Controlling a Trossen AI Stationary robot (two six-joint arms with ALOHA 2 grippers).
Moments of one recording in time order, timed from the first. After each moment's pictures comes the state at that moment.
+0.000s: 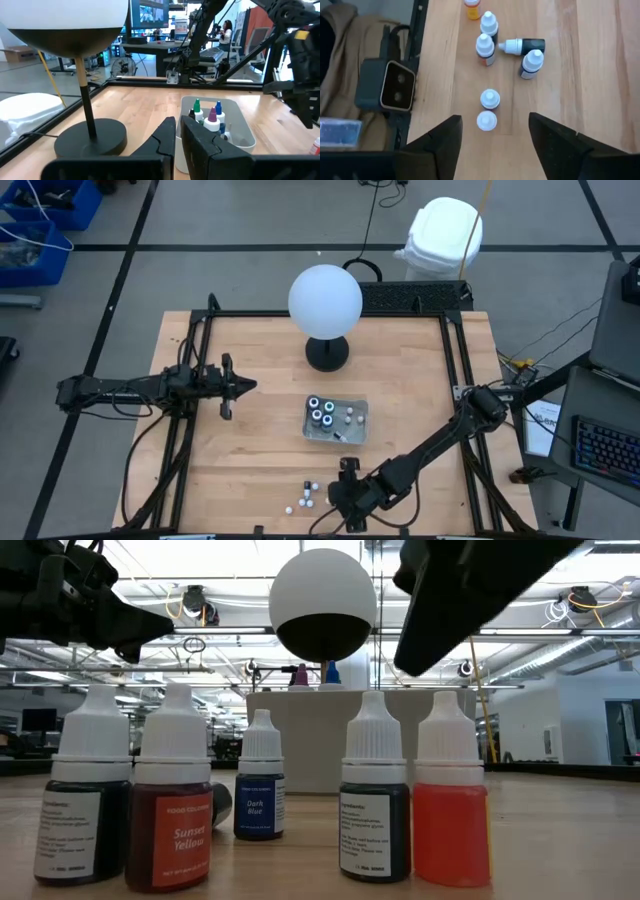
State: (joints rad) left arm 0.07 0.32 0.04 0.30 -0.01 0.00; right arm 0.62 2.03 1.51 -0.49 0.20 0.54
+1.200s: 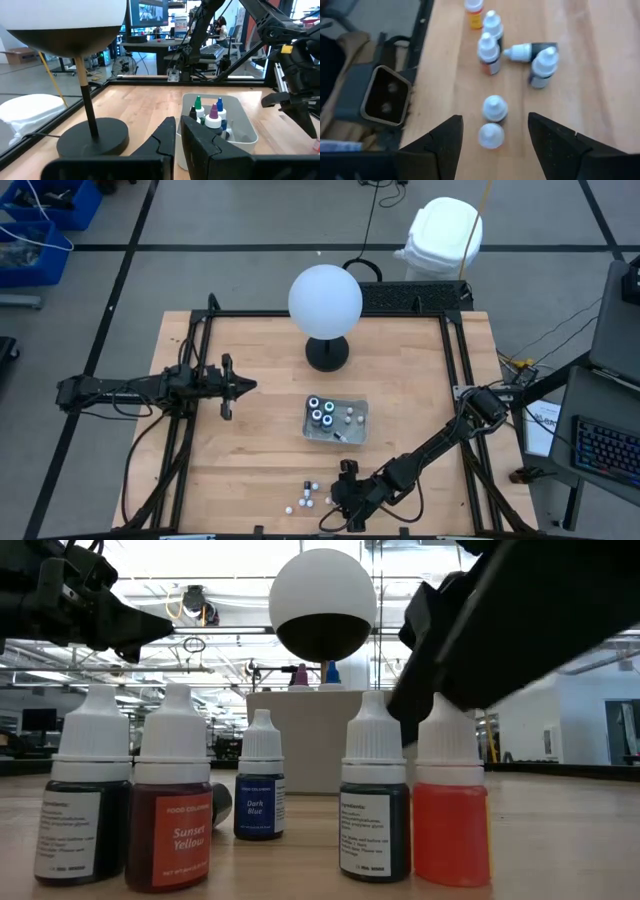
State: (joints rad) left arm 0.07 0.32 0.04 0.29 -0.01 0.02; right arm 0.64 2.03 1.29 -0.10 0.25 0.54
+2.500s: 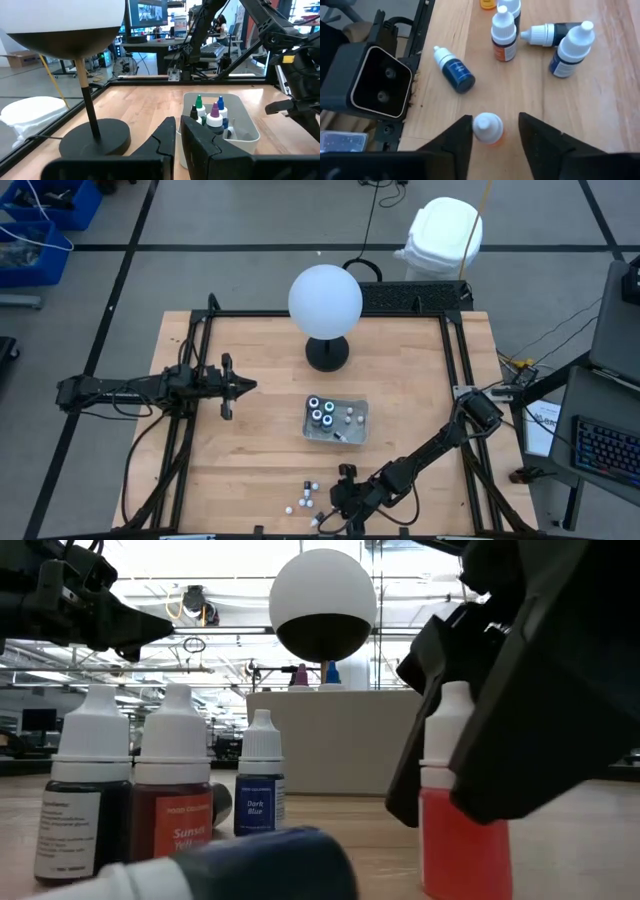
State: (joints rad) left arm 0.07 0.32 0.04 0.28 -0.01 0.04; right arm 0.65 2.09 1.29 -0.05 0.21 0.54
